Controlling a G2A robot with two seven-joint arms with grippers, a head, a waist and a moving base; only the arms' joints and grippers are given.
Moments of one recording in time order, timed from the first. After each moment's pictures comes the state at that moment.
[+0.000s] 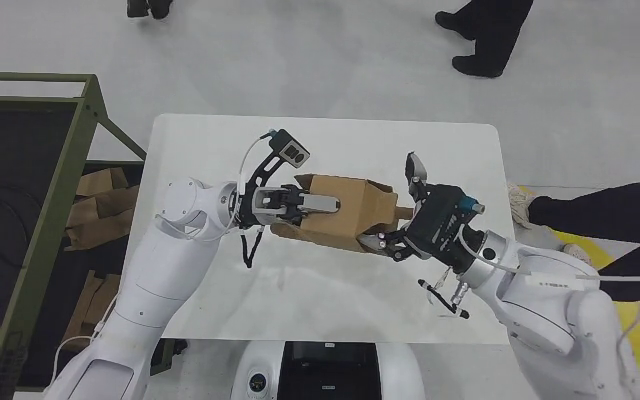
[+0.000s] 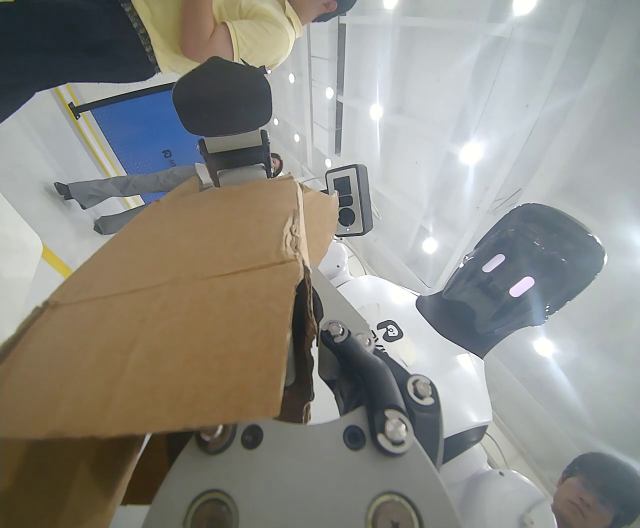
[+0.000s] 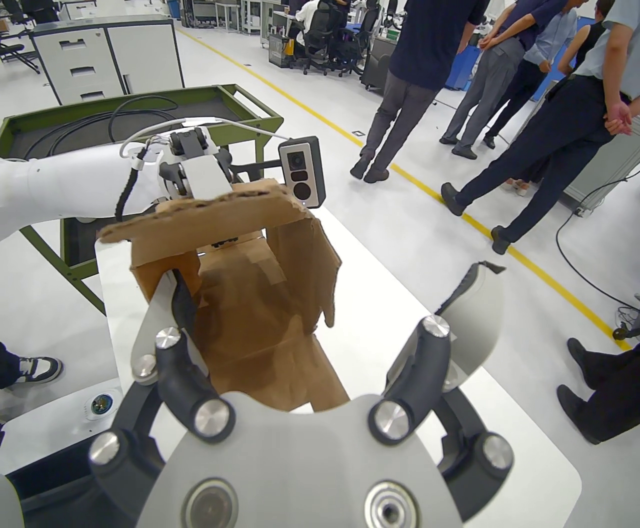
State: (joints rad) left arm 1.11 -1.13 -1.21 -1.67 -0.83 -0.10 -1.28; right arm -1.41 -1.10 1.33 -2.35 -0.96 -0.46 0.59
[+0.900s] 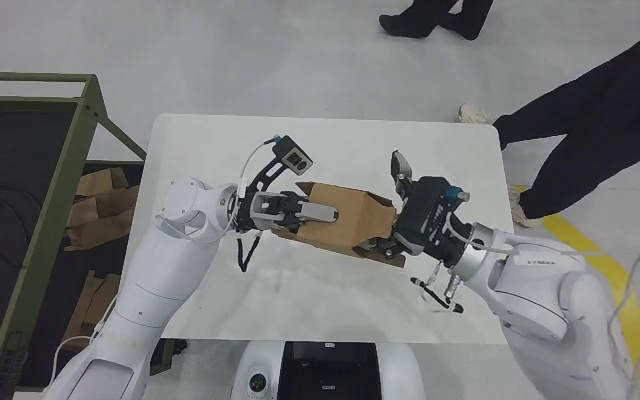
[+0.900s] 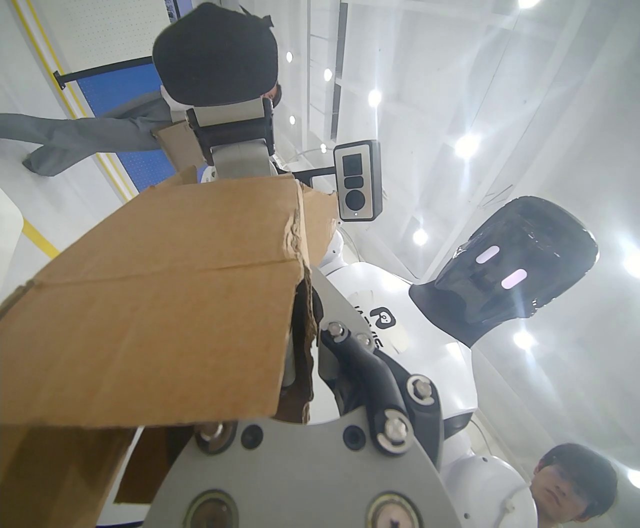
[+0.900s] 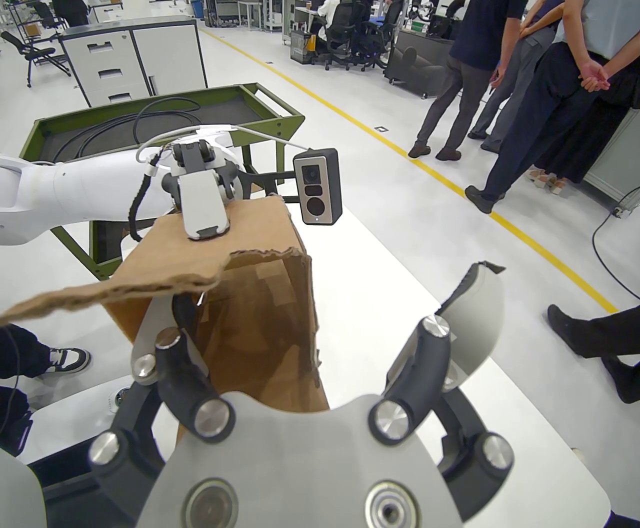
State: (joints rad) left arm 1.11 -1.13 -1.21 -1.67 -0.86 -0.06 -1.34; right arm -1.32 -1.09 1.27 -2.30 -0.89 -0.45 0.63
